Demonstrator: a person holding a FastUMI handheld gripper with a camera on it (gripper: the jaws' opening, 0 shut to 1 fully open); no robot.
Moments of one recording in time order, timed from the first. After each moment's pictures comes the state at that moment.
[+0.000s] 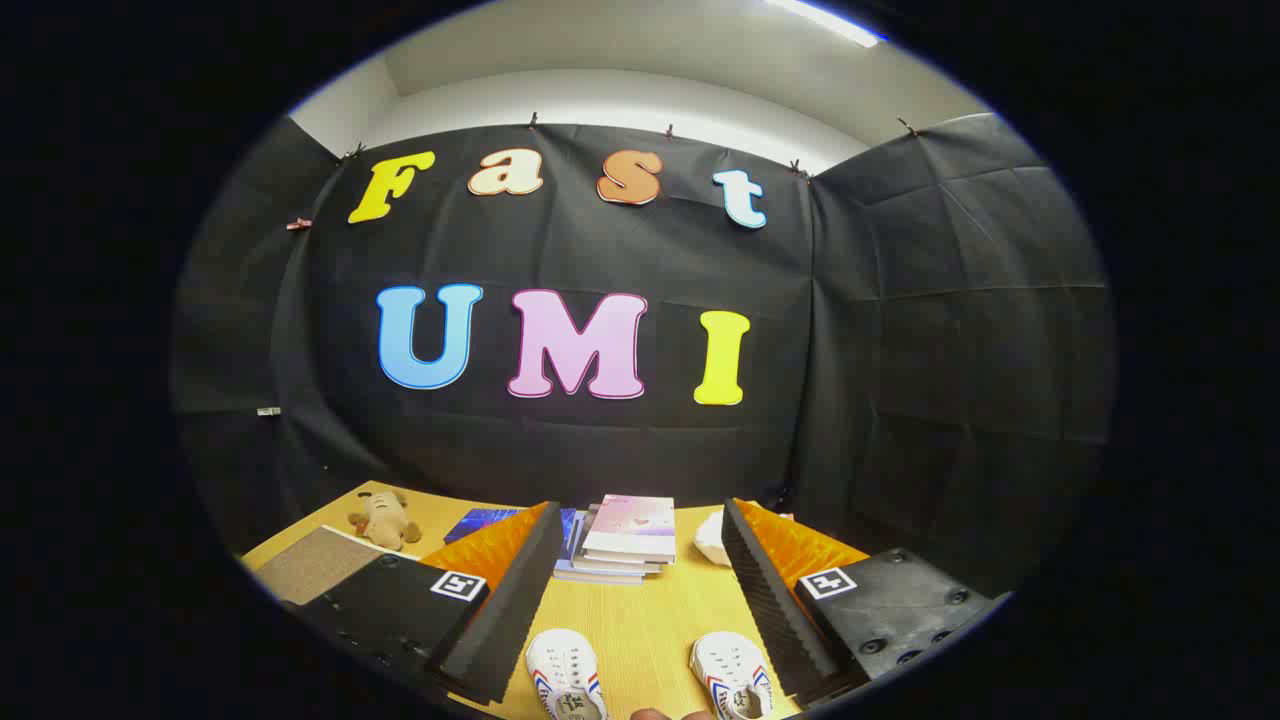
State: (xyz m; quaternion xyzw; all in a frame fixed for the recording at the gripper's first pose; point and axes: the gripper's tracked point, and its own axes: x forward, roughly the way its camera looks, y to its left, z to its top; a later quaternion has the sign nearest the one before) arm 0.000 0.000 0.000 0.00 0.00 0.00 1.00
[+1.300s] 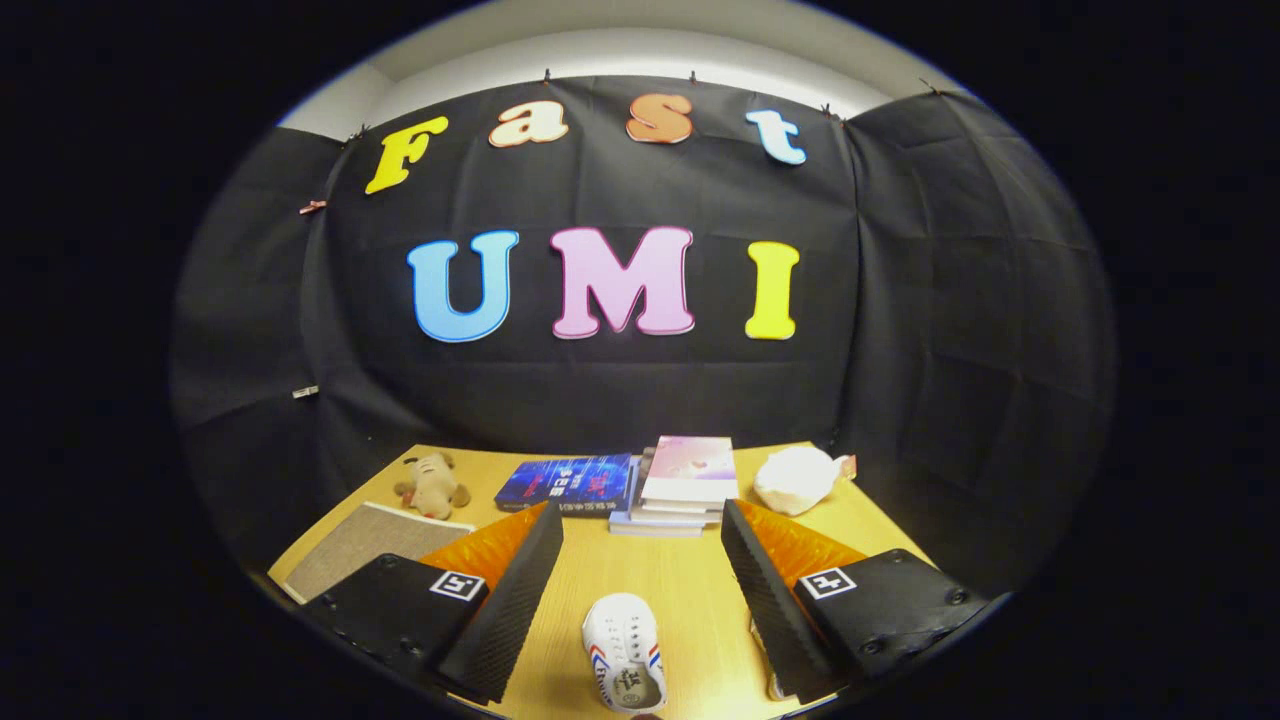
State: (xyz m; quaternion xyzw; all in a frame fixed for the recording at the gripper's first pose) arm 0.010 0.057 -0.060 0.04 0.12 0.07 0.99
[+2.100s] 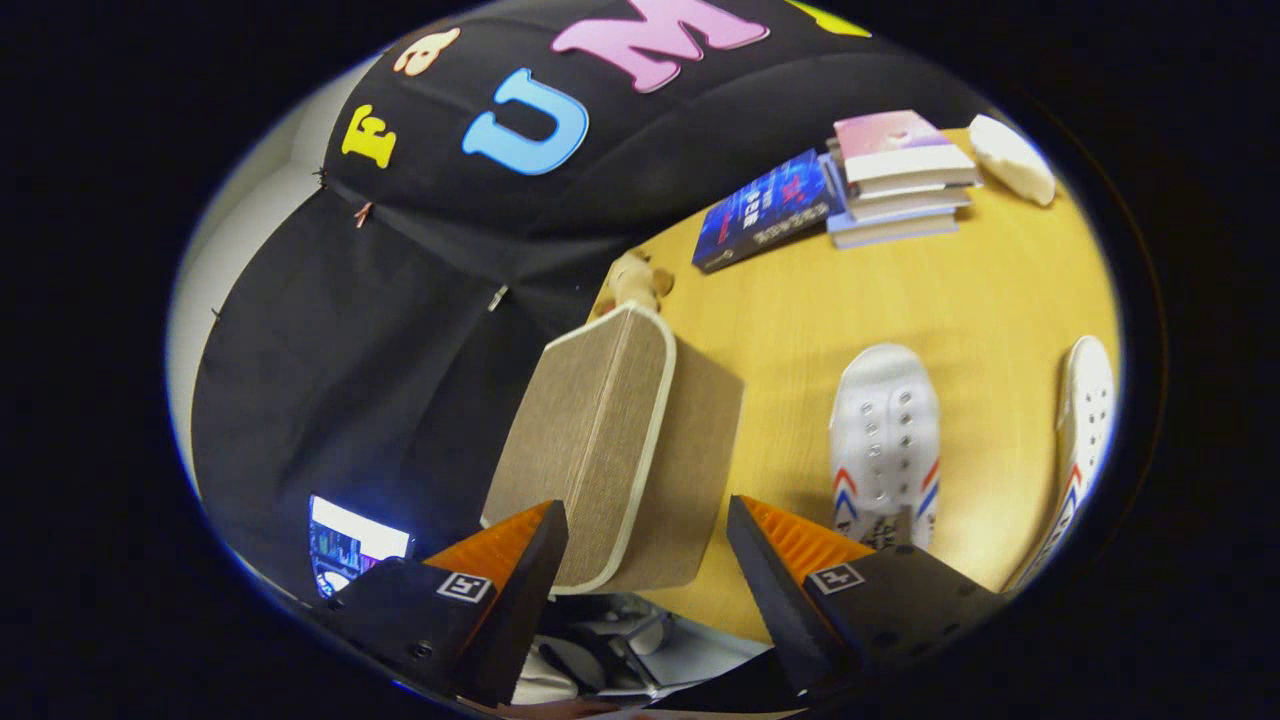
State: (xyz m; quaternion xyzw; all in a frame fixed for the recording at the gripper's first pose) arm -0.073 0.187 -0.197 0.27 0.47 0.40 0.74
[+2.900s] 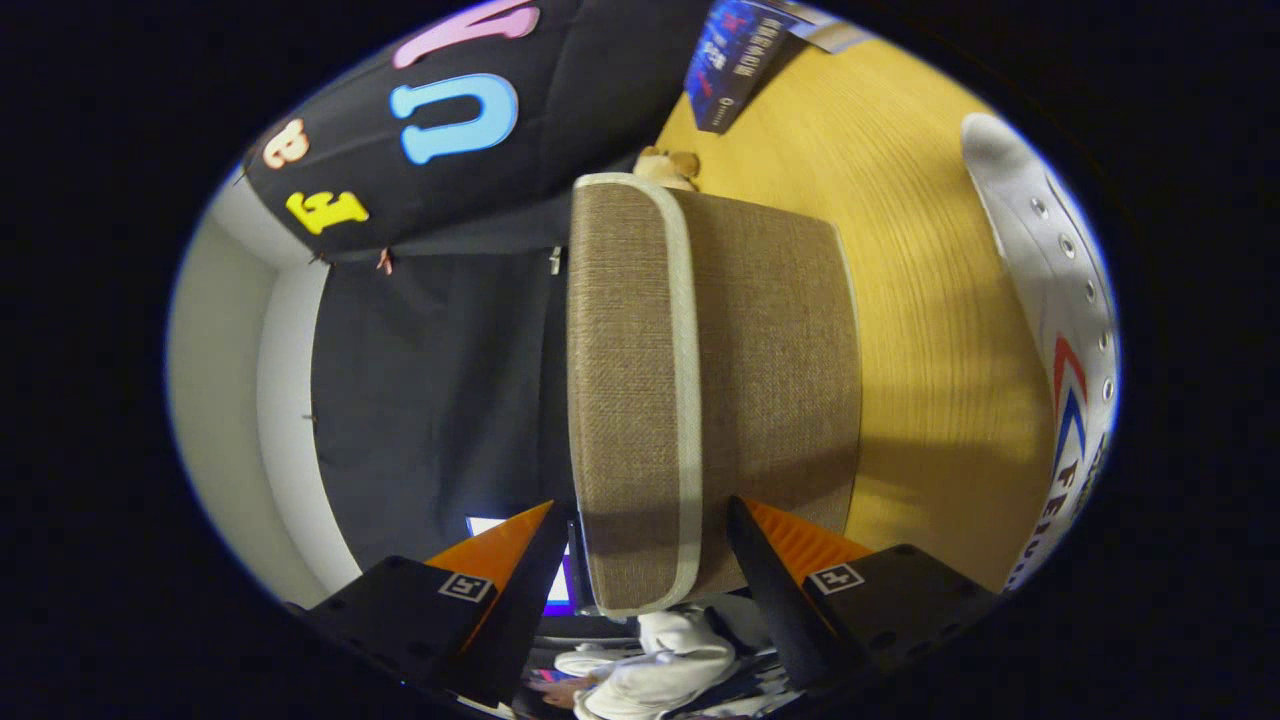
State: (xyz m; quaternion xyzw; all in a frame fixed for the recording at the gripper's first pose) arm -0.096 0.253 -0.221 0.45 0.58 0.43 0.52
